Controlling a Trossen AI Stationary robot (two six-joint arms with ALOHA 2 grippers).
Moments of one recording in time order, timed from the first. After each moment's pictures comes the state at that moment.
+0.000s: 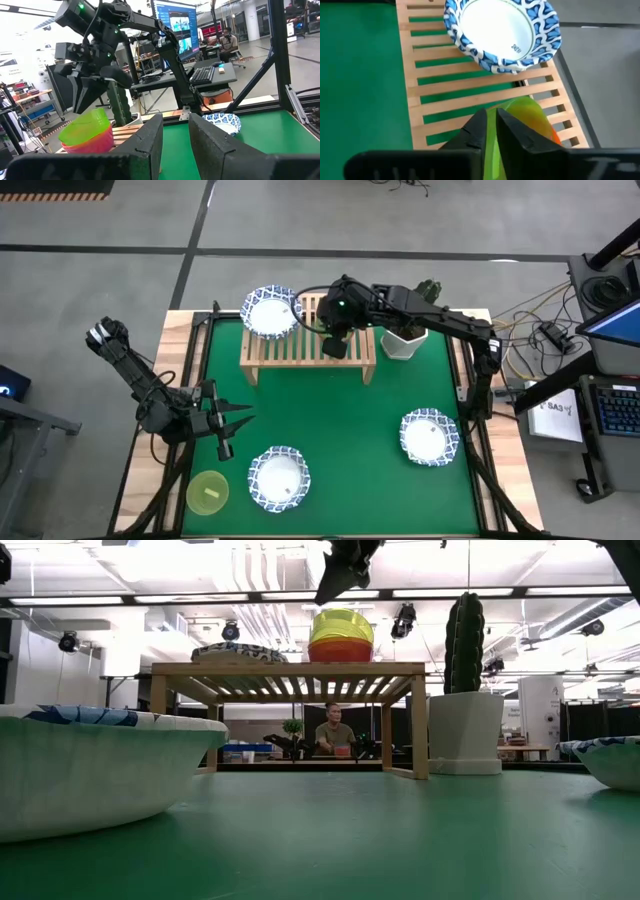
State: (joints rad) left arm -0.84 0.87 0.49 0.61 -1.07 0.43; right arm -0.27 1.87 2.09 -0.99 0.12 -0.18
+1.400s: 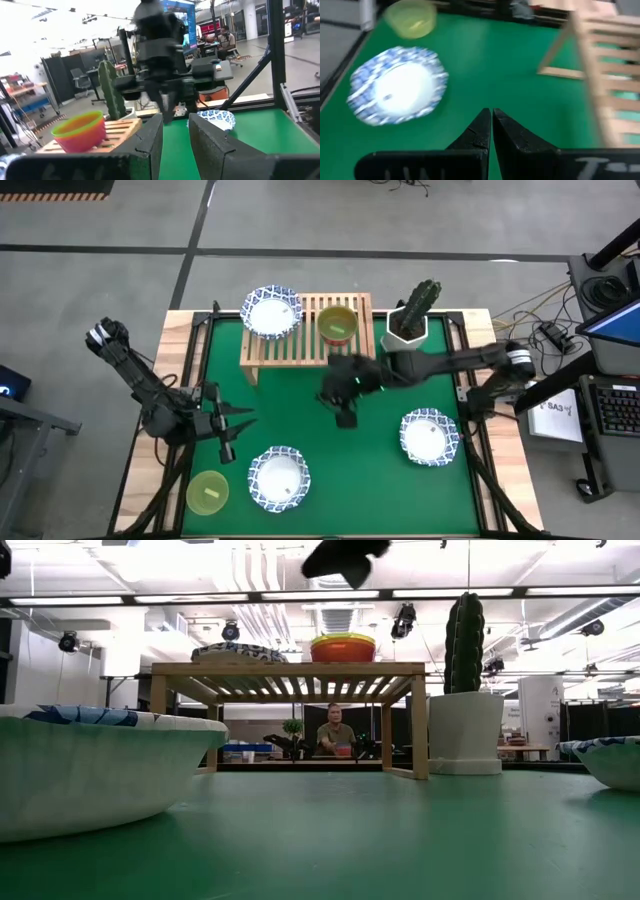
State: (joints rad) left arm -0.84 0.91 0.49 0.60 -1.07 0.35; right arm 0.06 1.64 1.47 -0.46 -0.04 -0.09
